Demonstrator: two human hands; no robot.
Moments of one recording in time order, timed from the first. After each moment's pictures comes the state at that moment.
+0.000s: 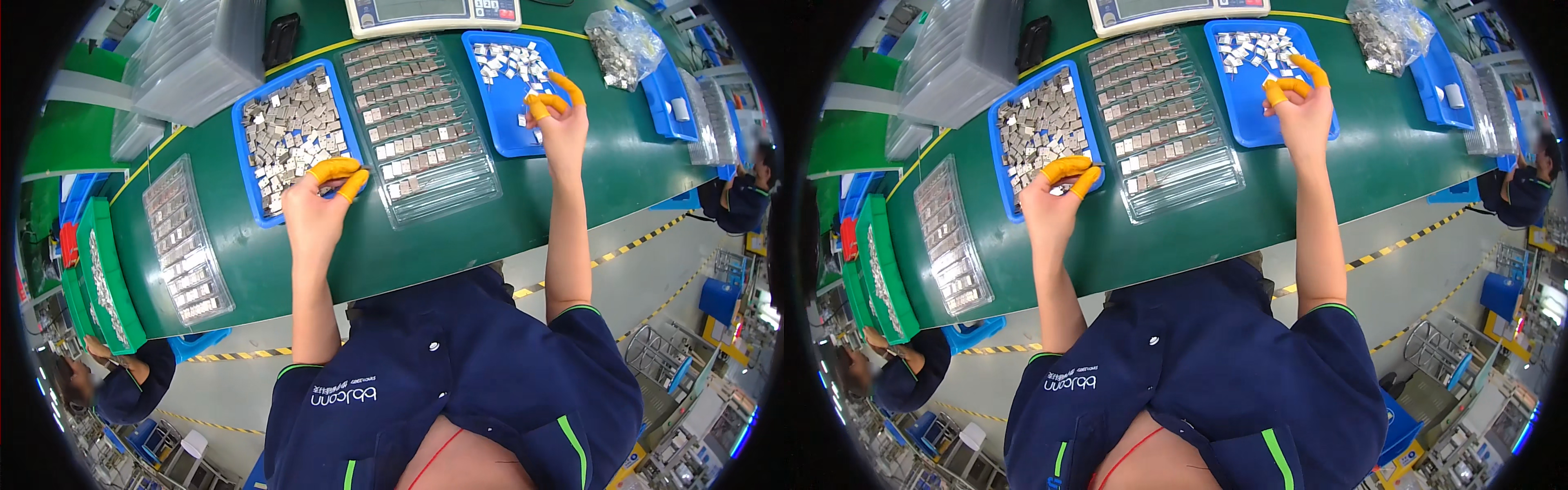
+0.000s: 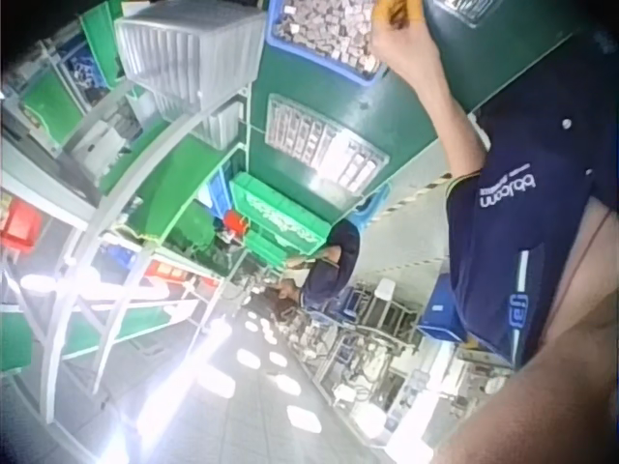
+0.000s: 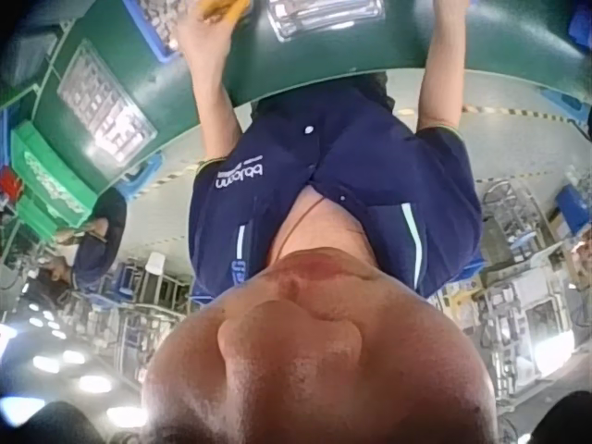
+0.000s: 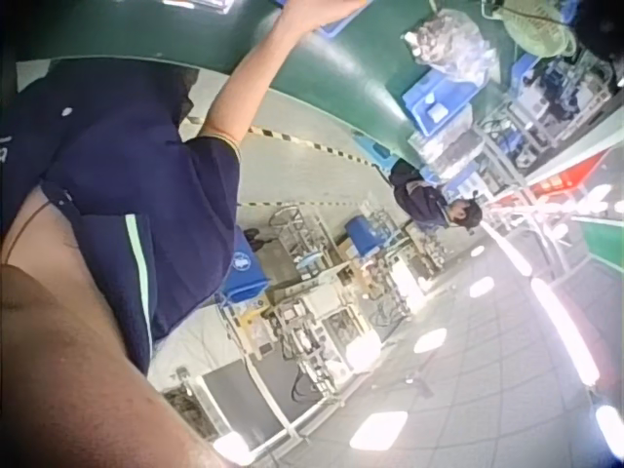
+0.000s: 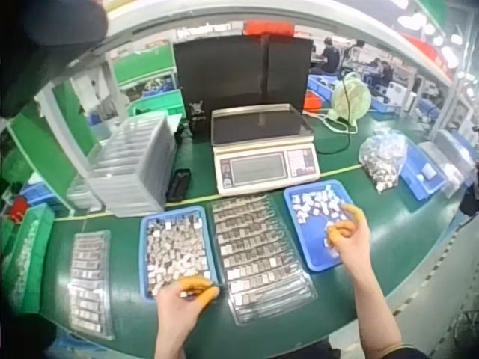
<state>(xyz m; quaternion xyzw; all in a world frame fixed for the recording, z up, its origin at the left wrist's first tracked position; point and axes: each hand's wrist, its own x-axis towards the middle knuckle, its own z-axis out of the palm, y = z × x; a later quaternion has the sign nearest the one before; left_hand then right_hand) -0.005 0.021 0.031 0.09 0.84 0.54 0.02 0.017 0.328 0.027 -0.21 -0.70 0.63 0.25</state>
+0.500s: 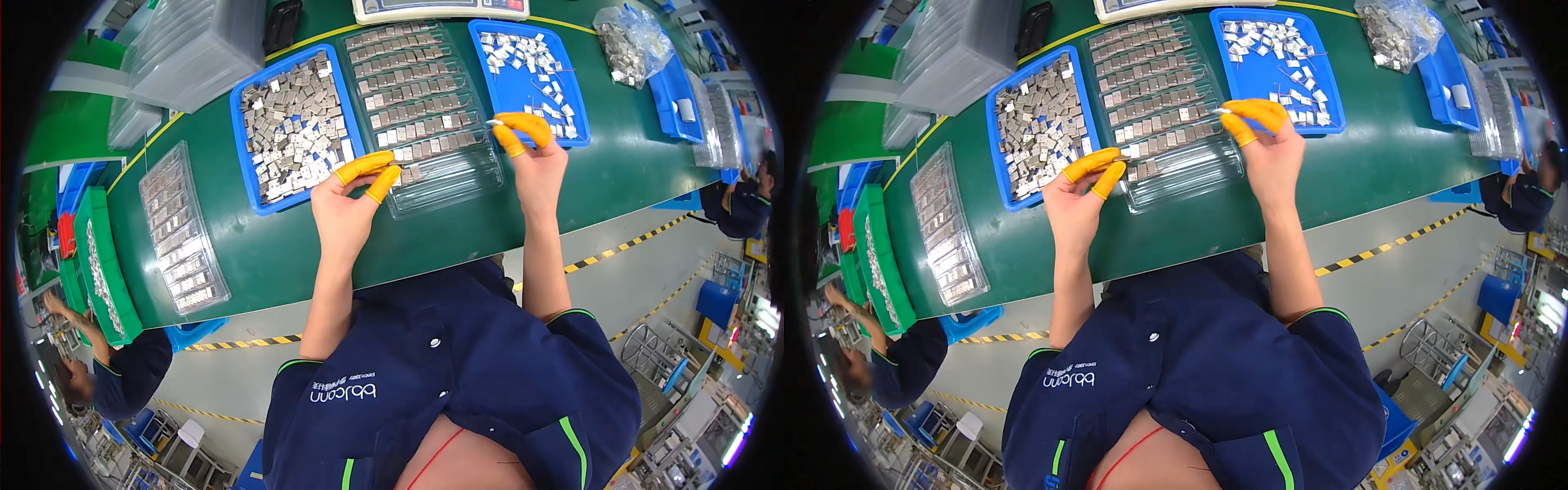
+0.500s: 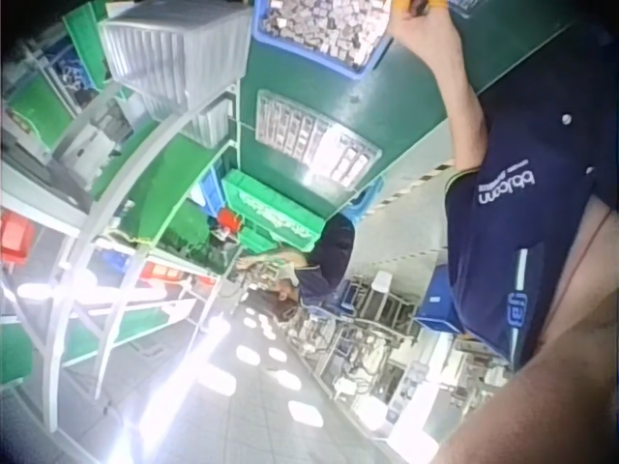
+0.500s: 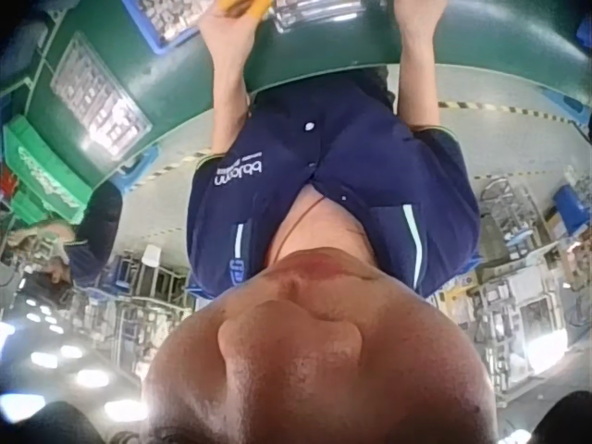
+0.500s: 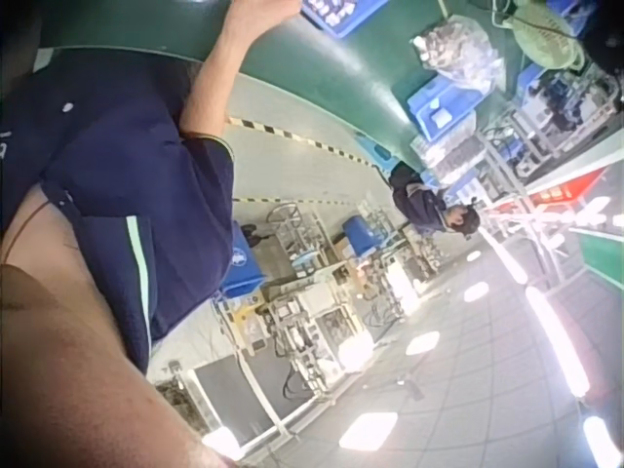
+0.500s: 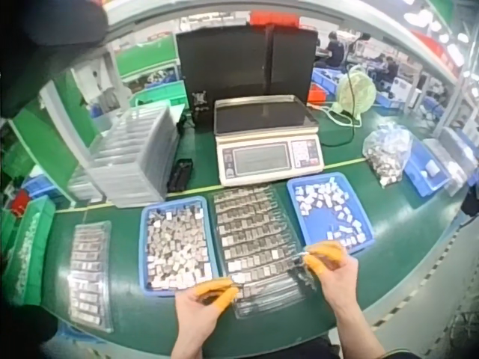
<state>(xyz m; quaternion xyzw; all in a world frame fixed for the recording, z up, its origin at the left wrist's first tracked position) 0.018 0.042 0.015 0.05 0.70 0.71 0.11 0.055 0.268 0.013 -0.16 -0.71 0.64 0.24</state>
